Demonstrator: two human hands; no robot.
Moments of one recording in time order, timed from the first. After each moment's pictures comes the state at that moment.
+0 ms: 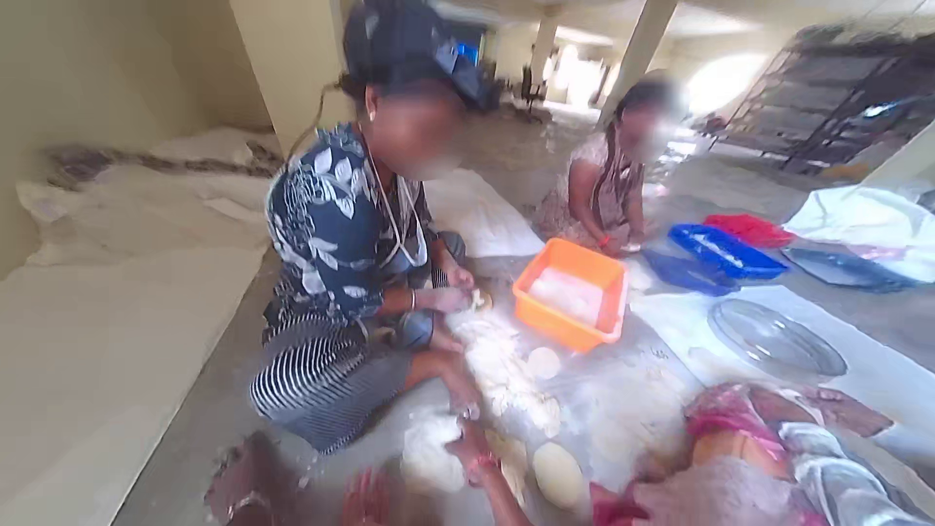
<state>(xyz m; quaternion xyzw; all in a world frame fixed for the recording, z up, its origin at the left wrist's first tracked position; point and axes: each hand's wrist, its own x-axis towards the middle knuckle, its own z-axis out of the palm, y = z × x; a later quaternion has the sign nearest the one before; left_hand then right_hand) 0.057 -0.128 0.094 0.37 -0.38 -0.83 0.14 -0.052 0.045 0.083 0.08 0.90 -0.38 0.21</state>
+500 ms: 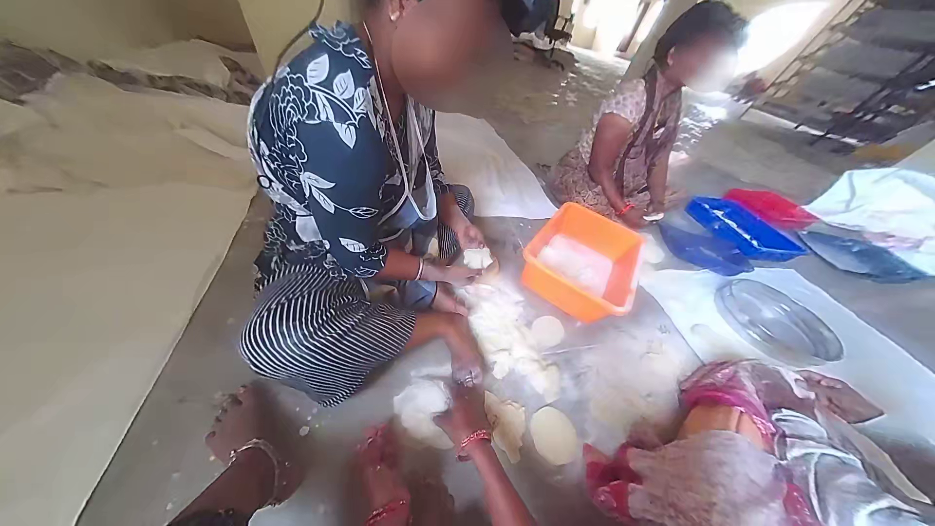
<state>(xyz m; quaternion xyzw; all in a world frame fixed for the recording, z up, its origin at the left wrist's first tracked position) 0.041 -0.112 0.086 0.44 -0.39 -0.80 0.10 -0.035 0.016 0.111 0.05 0.91 -0.31 0.25</state>
